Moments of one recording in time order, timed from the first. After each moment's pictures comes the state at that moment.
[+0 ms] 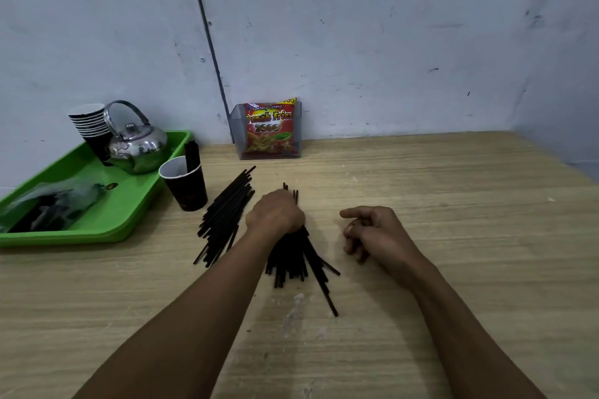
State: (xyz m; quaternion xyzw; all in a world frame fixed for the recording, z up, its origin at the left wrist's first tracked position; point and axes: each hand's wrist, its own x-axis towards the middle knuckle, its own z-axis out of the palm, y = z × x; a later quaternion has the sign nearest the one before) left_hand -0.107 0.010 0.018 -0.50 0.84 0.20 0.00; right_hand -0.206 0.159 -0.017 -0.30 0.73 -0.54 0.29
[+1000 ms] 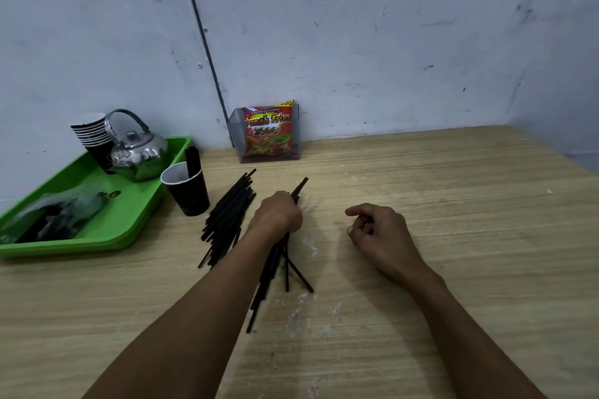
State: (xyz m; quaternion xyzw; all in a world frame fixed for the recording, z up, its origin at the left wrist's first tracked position) left_hand -0.110 0.001 0.009 -0.49 0.83 0.25 0.00; right_hand -0.200 0.169 -0.023 -0.40 0.78 -0.48 0.10
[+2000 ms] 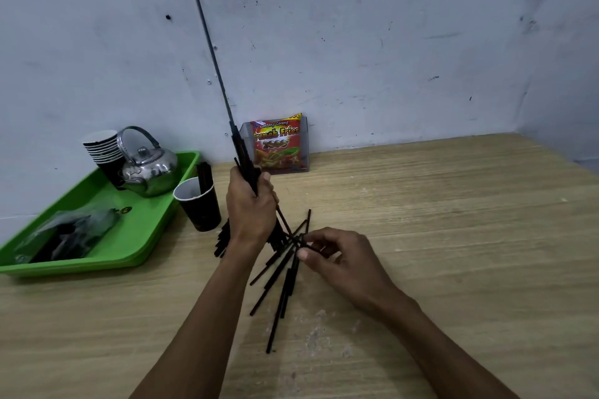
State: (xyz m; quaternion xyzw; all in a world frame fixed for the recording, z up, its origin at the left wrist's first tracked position) left_hand -0.069 -0.023 0.025 -0.28 0.70 0.41 -0.52; right_hand -0.141 0.138 -0.019 -0.48 0.68 -0.54 0.17
